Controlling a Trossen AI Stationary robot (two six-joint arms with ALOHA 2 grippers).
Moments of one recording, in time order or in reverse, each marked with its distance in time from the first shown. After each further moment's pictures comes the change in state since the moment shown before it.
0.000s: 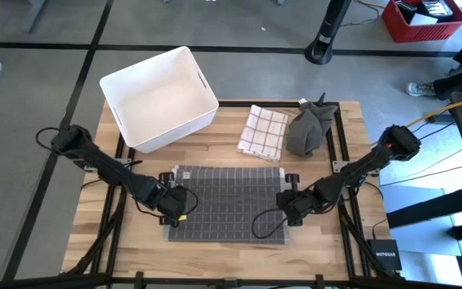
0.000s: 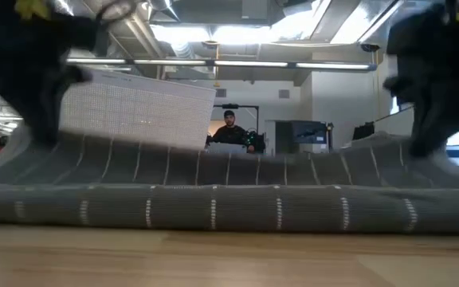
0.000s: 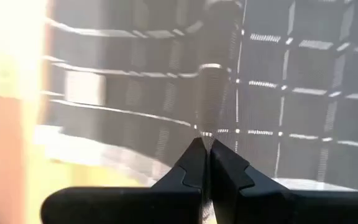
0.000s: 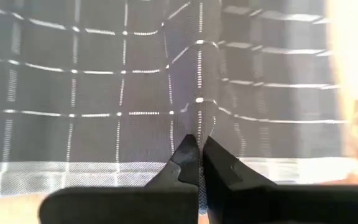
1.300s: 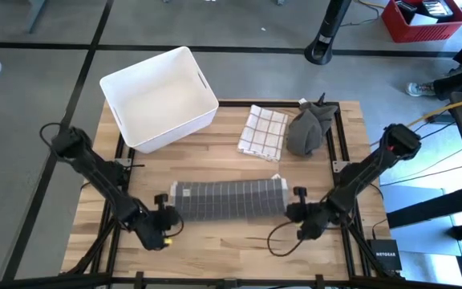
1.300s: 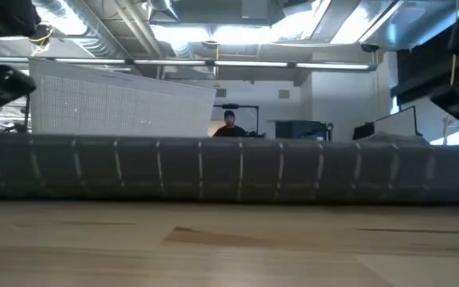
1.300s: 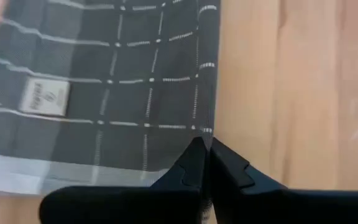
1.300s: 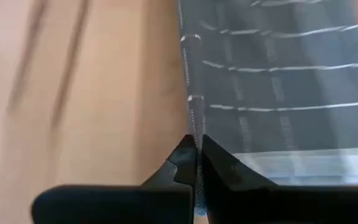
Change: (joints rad) left arm -0.342 0.045 -0.152 0.404 -0.145 -0.320; right arm 0.246 -0.005 -0.140 0.227 0.038 0.245
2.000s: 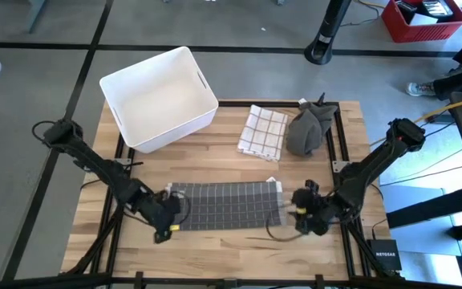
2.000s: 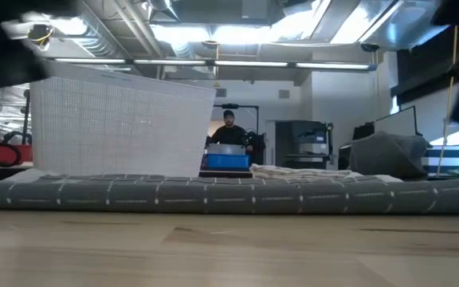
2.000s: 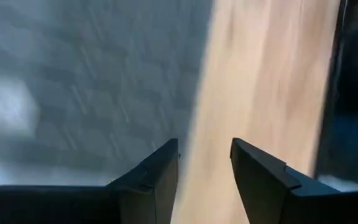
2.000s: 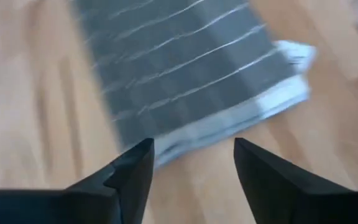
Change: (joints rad) left arm 0.205 -0.172 0.066 -0.068 0.329 -0.009; right arm -0.023 -0.140 0.129 -0.320 0.074 0.416
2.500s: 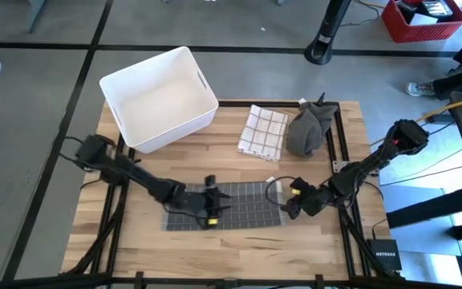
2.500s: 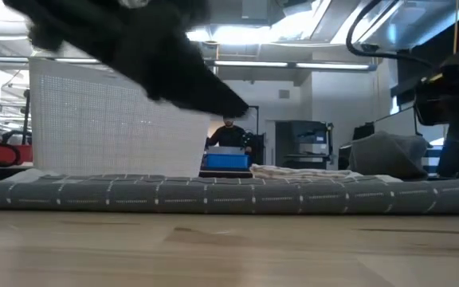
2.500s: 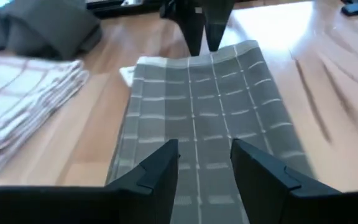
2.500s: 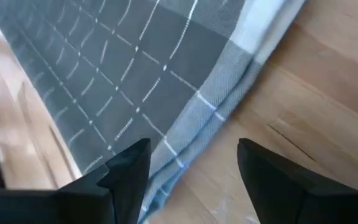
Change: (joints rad) left arm 0.261 0.442 -0.003 0.993 -0.303 0.802; right arm -0.173 -0.019 -0.414 0.658 -0.175 0.391
